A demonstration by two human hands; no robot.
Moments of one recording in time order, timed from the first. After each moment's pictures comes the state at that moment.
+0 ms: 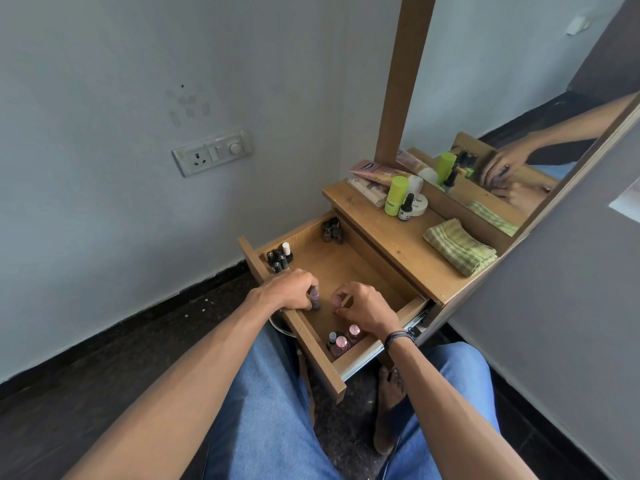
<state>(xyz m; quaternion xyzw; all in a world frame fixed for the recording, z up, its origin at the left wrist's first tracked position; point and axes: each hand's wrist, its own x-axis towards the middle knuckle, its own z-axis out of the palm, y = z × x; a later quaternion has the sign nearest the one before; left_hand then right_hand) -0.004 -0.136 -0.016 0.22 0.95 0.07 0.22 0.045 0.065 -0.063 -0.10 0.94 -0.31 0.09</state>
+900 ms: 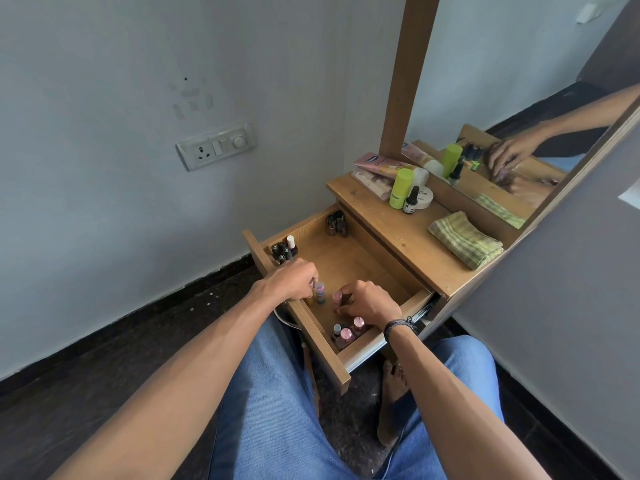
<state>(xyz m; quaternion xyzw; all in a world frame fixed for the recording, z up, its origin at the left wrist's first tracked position) 0.001 -0.136 -0.012 0.20 0.96 0.08 0.19 0.040 0.062 -0.070 -0.08 0.96 -0.23 0.16</state>
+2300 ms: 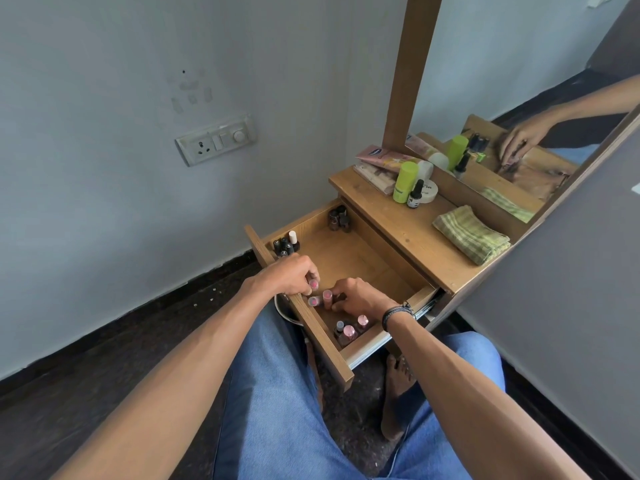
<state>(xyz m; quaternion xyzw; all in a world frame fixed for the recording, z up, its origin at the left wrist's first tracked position) -0.006 -0.151 -0.007 0.19 0.94 0.15 0.24 0.029 0.046 -0.061 -0.17 0.93 -0.25 0.23</state>
